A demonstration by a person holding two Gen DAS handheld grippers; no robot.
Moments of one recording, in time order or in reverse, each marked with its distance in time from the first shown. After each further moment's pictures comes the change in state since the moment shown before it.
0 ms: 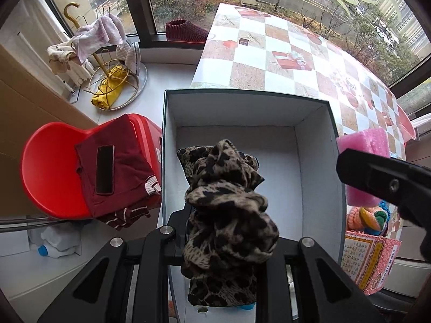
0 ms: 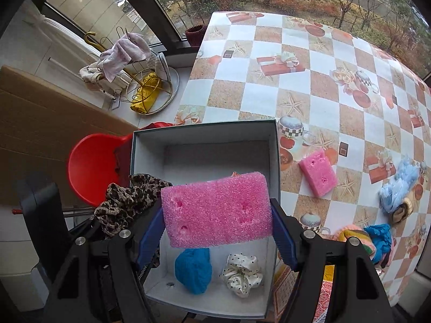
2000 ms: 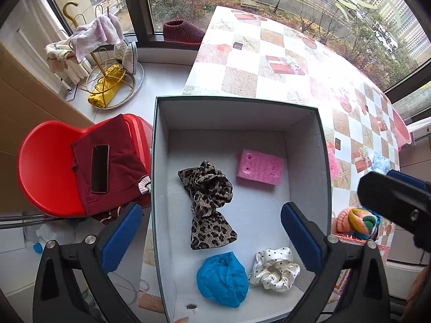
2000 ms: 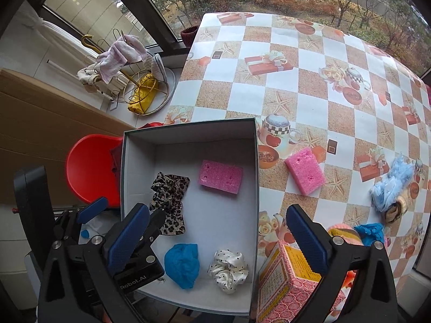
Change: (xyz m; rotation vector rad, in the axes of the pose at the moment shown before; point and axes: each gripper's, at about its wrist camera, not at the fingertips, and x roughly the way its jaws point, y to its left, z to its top) left arm -0.012 -0.008 0.006 -0.017 0.000 -0.037; right arm -0.017 -0.023 -0.004 0.014 -0.005 -0.001
